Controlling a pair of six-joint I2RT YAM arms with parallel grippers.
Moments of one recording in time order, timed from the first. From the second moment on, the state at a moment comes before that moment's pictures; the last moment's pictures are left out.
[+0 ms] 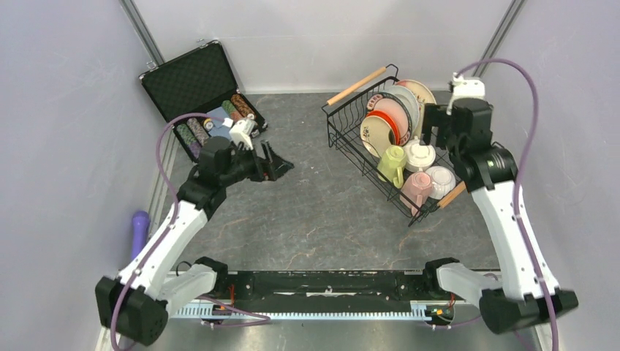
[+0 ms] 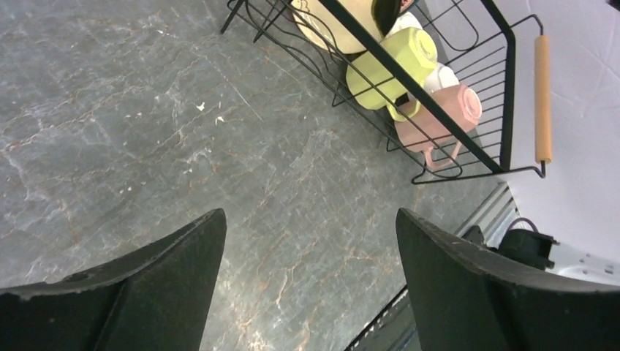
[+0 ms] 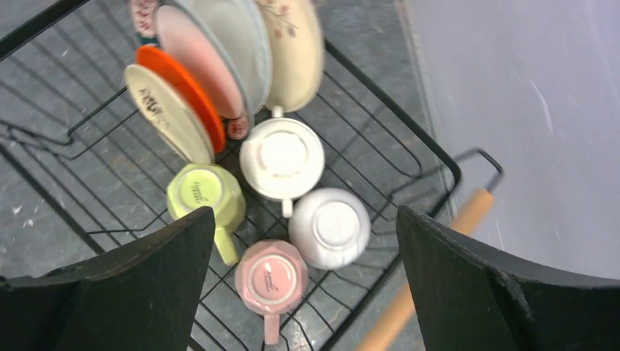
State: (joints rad) left arm -0.31 0.95 0.81 -0.25 0.46 -0.47; right arm 0.21 1.16 1.41 -0.77 0.34 0.03
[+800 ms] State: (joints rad) left arm -0.49 1.68 1.31 0.17 0.13 -0.52; right arm 0.18 0.84 0.97 -0.92 0.61 0.56
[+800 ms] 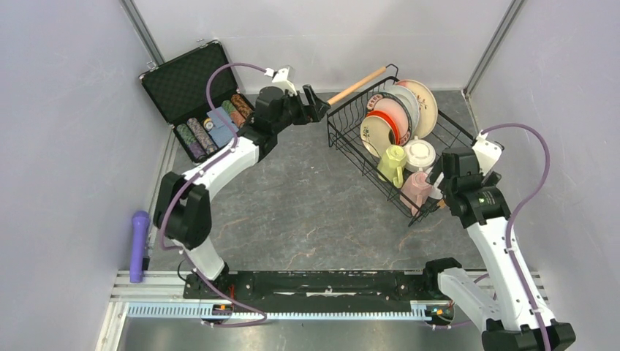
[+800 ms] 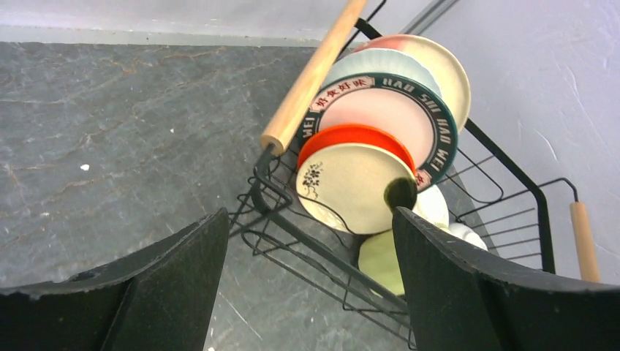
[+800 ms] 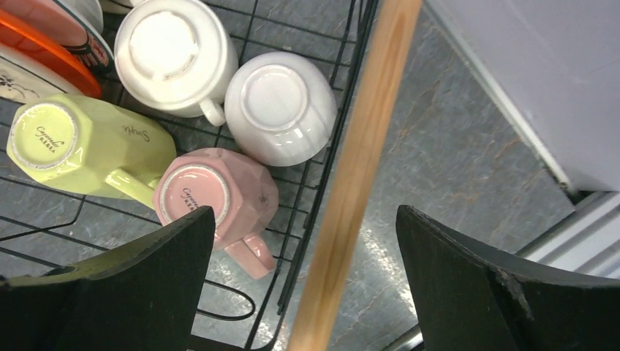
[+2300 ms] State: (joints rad) left arm -0.23 1.92 1.46 0.14 0.26 -0.62; right arm 0.31 1.04 0.79 -0.42 0.23 0.61
